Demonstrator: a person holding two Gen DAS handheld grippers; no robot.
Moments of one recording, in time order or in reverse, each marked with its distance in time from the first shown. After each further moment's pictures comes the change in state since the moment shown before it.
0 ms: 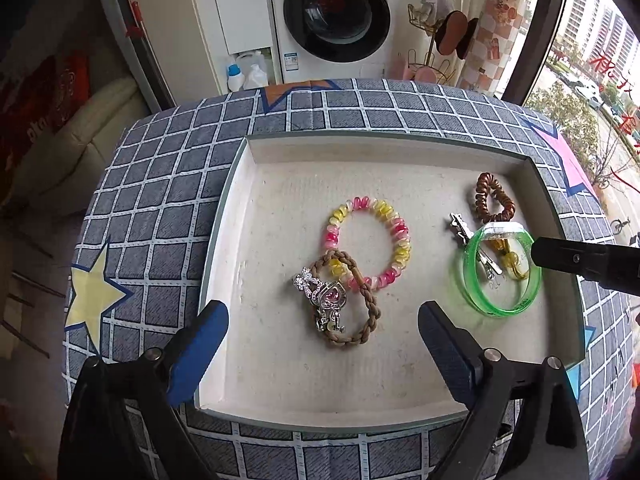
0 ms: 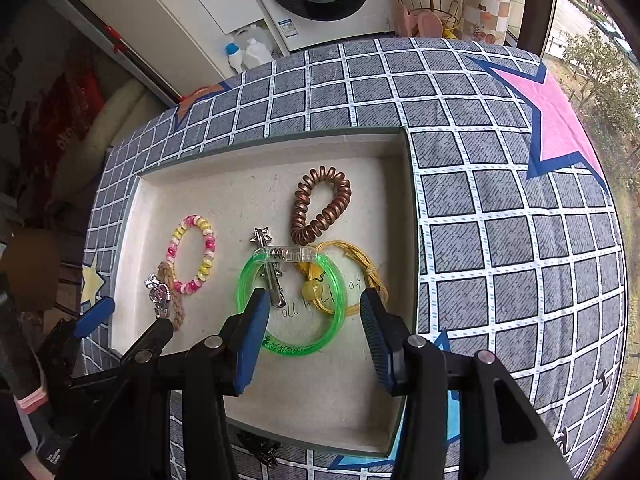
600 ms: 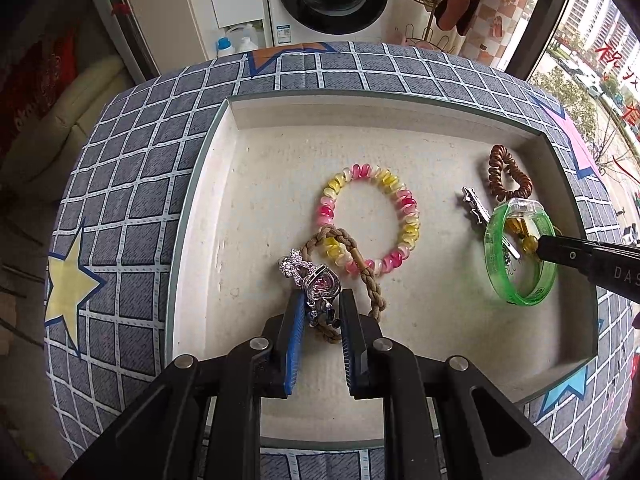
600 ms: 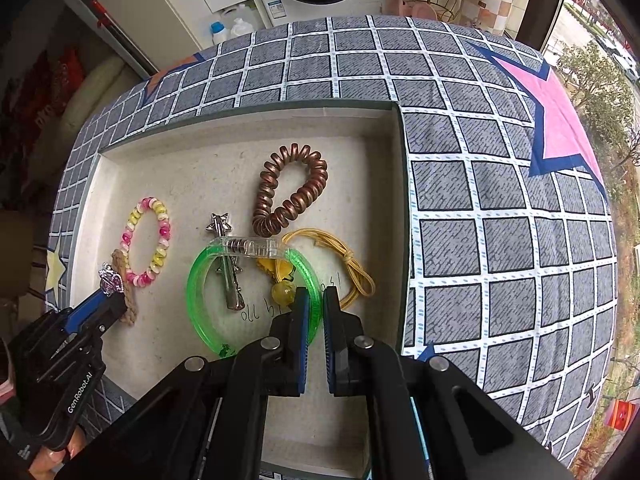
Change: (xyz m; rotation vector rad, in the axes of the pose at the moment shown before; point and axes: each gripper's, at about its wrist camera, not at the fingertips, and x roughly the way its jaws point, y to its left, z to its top) left arm 0.033 -0.001 0.000 -0.002 0.102 -0.023; right arm 0.037 -0.002 0.001 -0.044 0.066 -0.103
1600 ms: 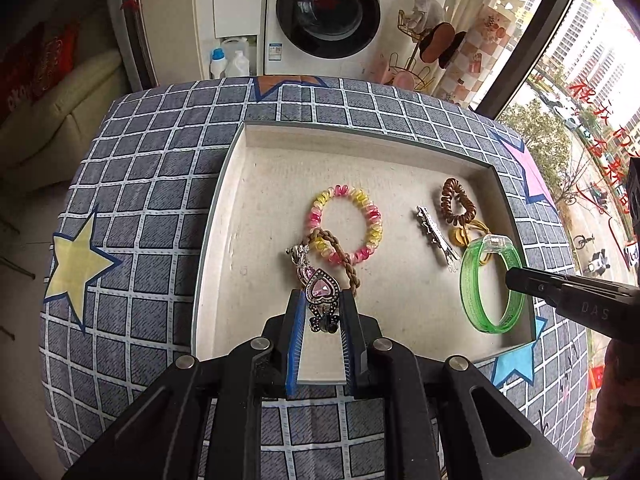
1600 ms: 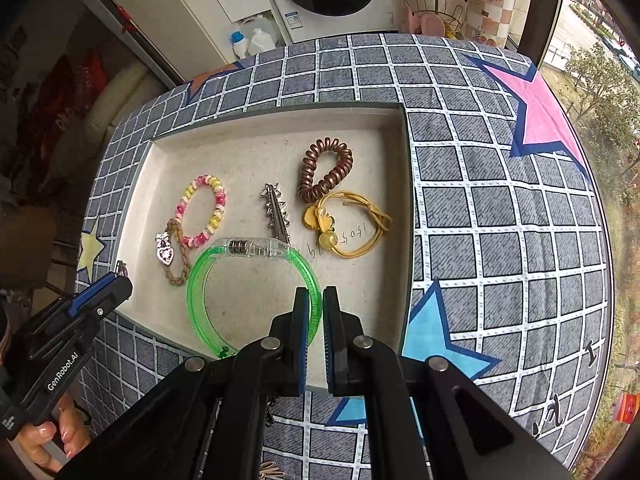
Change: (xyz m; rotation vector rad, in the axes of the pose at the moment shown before) left arm -0.052 0.016 -0.011 -0.072 -0.071 -0.132; right arm -0.043 0.016 -0.031 -0.013 -0.038 0.049
